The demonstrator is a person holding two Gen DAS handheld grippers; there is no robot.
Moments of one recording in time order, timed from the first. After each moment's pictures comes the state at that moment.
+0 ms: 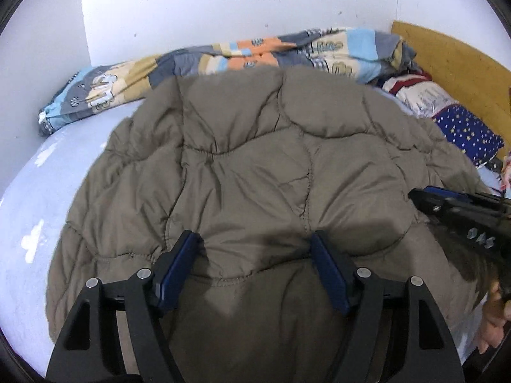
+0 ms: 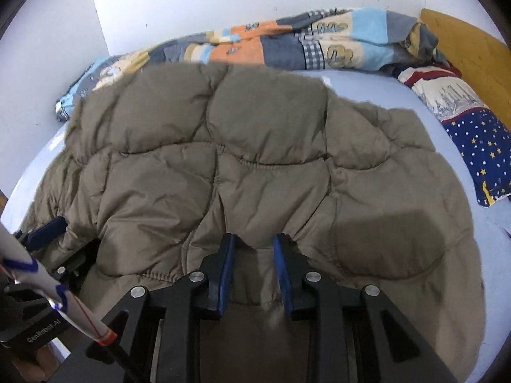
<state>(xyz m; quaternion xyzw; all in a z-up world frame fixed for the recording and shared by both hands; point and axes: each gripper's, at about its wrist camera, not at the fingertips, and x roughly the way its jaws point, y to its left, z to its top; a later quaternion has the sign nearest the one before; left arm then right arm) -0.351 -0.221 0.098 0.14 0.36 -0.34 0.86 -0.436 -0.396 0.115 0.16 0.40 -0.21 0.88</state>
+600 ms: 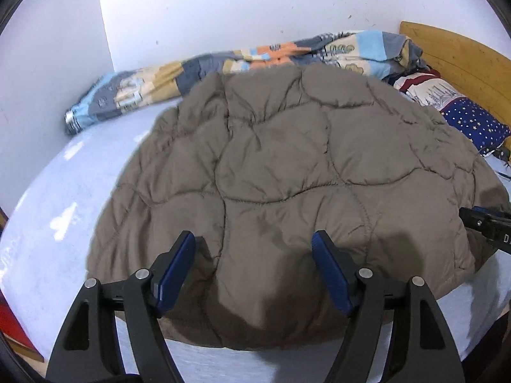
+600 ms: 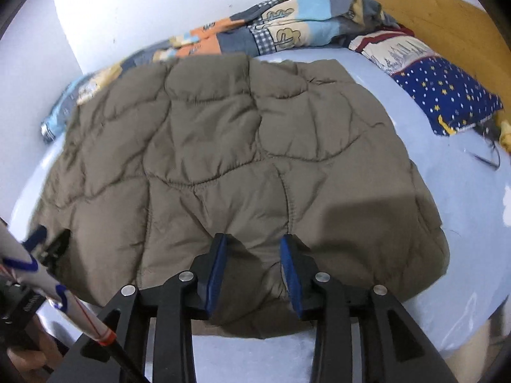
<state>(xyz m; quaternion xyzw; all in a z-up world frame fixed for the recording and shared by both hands) -0.390 -0.169 0.103 0.16 0.33 -0.29 0.88 -0.517 -0.383 0.114 0.21 0.41 -0.27 0.84</state>
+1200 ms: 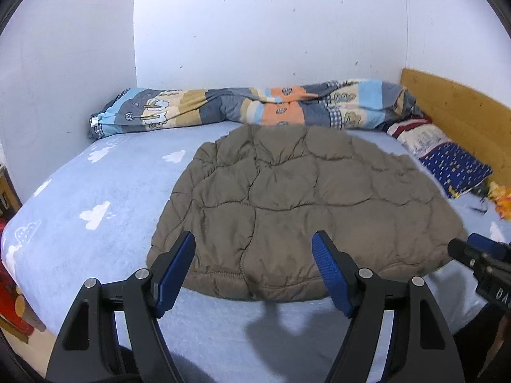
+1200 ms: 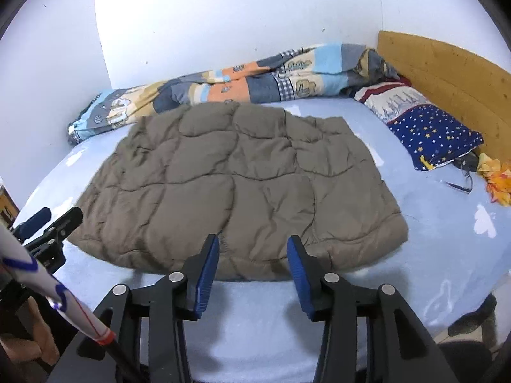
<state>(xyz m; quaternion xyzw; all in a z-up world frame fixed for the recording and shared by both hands) -0.446 -0.093 0.174 0.08 0.29 -0.30 0.91 -0.579 -0.282 0.184 0.15 0.33 -0.27 0.89</state>
